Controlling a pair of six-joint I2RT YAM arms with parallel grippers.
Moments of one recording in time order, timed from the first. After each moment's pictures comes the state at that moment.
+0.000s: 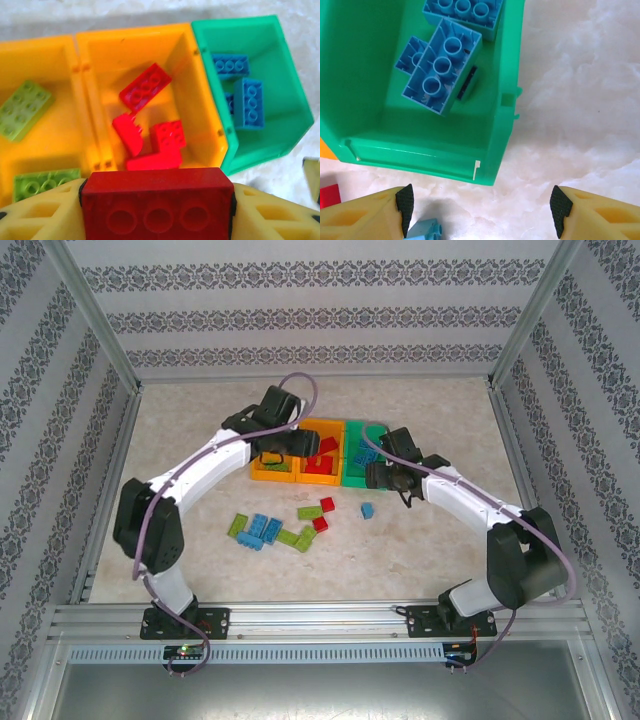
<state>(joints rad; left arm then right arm) -0.51 1.81 1.57 -0.64 0.10 -0.31 0.41 1.46 0.94 -0.50 0.13 0.37</state>
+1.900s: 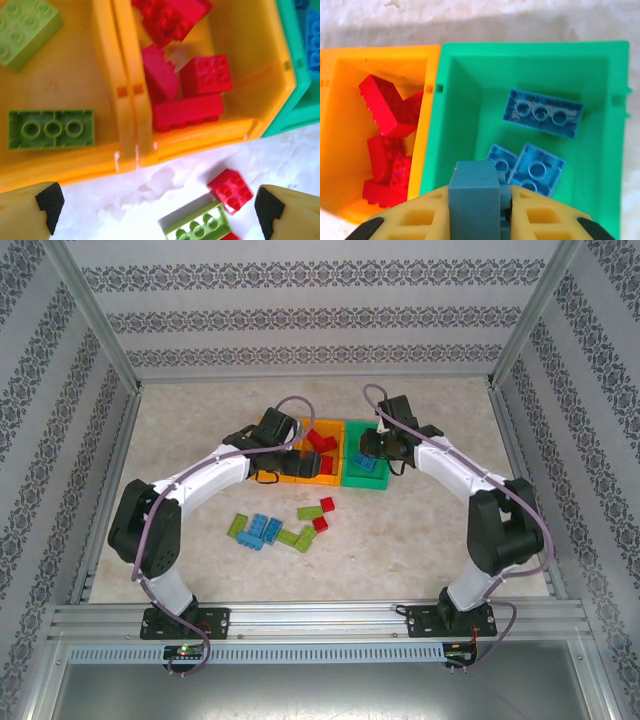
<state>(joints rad) -0.51 1.67 1.23 -0.54 0.07 -0.35 0.34 1.75 1.29 -0.45 -0.11 0.45</state>
